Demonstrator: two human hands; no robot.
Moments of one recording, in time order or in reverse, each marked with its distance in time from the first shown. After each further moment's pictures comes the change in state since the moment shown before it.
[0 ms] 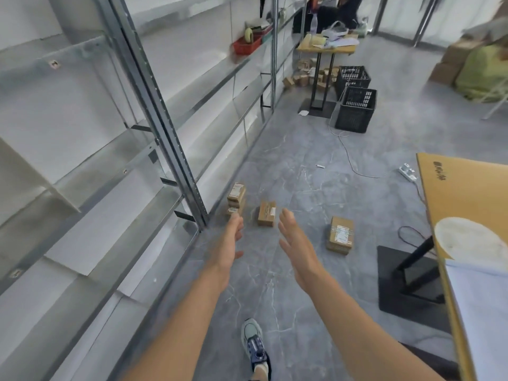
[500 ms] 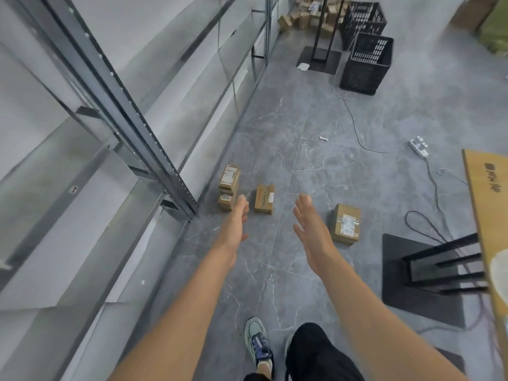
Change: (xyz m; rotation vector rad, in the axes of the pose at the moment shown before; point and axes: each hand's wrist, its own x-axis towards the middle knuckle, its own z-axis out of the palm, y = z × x) left_hand 0.272 0.042 0.003 0.024 -0.067 -0.212; right_hand 0.253 -0.030 -0.002 0.015 0.172 0.187
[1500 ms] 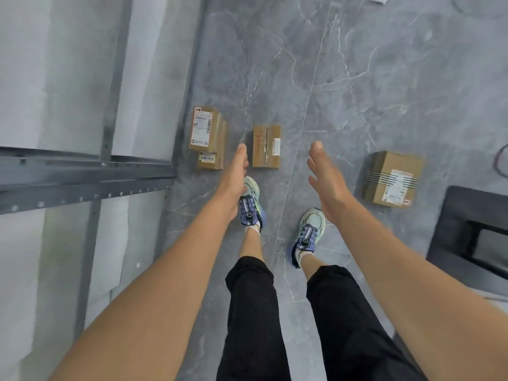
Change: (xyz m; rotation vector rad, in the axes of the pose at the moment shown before) left_hand 0.479 -0.020 0.105 0.186 0.041 -0.425; right_hand 0.492 0.082 -0.084 -0.063 0.021 0.384
